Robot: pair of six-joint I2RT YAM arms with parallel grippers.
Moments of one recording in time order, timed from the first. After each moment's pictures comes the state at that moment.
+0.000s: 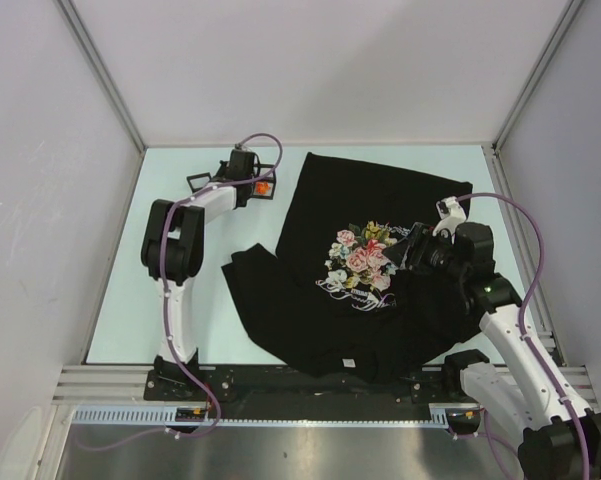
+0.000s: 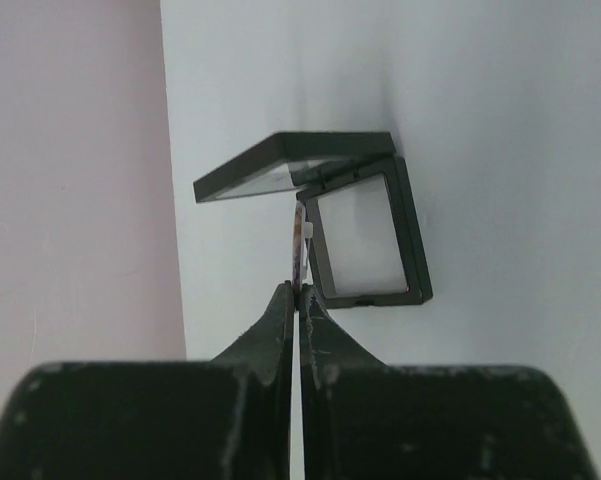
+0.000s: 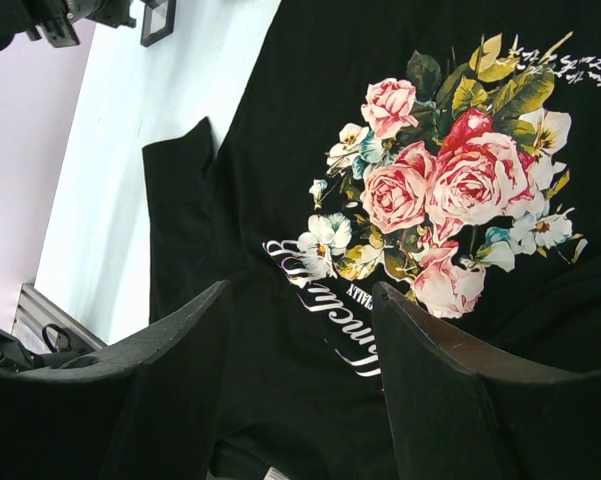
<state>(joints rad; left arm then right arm) -0.25 2.15 1.52 -0.14 -0.76 0.42 0.22 0.81 0.64 -0.27 -0.39 0.50</state>
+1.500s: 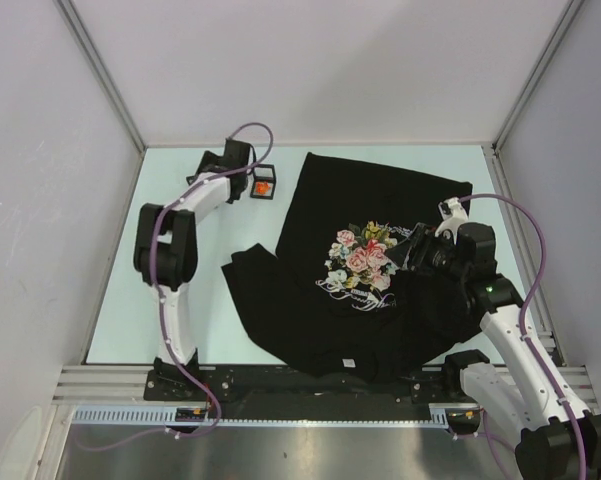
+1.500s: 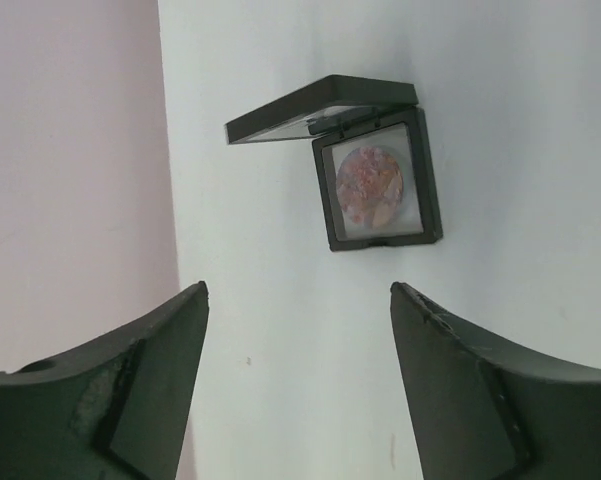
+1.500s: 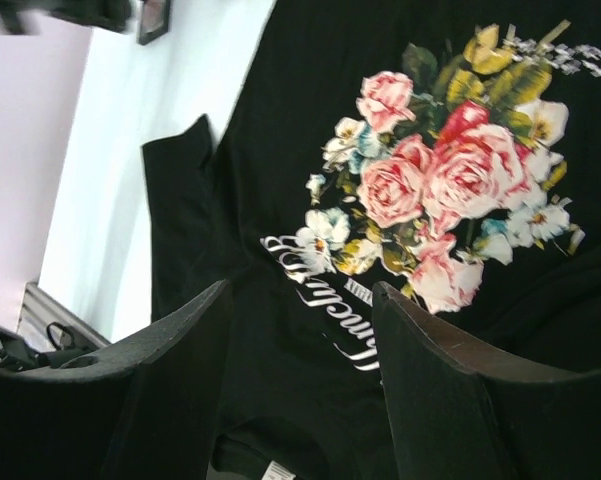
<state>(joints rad) -0.24 2.13 1.61 -0.37 -0.77 0.31 0.19 0.81 0.64 -0.28 -0.42 0.50</state>
